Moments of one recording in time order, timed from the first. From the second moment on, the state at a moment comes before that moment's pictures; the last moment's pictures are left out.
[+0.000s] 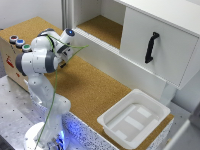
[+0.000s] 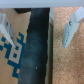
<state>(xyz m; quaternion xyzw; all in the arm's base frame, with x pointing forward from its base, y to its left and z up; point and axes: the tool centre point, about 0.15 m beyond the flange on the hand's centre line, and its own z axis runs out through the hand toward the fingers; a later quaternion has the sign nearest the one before) 0.342 0.359 0.309 -0.96 -0.06 -0.01 0.27</state>
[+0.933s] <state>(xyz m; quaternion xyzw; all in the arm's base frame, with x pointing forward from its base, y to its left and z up) 0.346 0.343 0.308 -0.96 -0.02 -0.01 0.27</state>
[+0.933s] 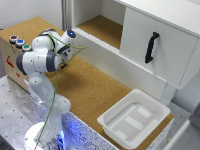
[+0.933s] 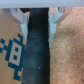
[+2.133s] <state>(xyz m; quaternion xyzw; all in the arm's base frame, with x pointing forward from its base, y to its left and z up) 0.355 0.161 0.308 -0.96 0.07 -0.07 0.26</state>
